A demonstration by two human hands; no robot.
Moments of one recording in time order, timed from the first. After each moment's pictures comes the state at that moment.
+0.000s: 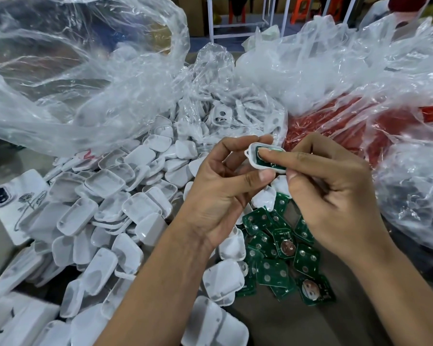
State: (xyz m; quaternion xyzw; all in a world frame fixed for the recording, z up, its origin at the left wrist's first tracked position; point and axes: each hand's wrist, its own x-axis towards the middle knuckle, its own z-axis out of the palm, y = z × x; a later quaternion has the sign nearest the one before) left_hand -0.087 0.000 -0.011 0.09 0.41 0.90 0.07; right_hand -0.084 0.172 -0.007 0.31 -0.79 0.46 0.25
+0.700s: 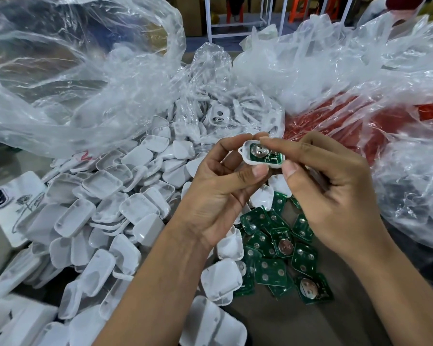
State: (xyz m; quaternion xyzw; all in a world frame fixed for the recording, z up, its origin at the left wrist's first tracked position) left_hand -0.087 0.000 -0.010 0.07 0.36 0.93 0.09; right_hand -0.080 0.173 -0.002 0.28 -0.80 0.47 0.24
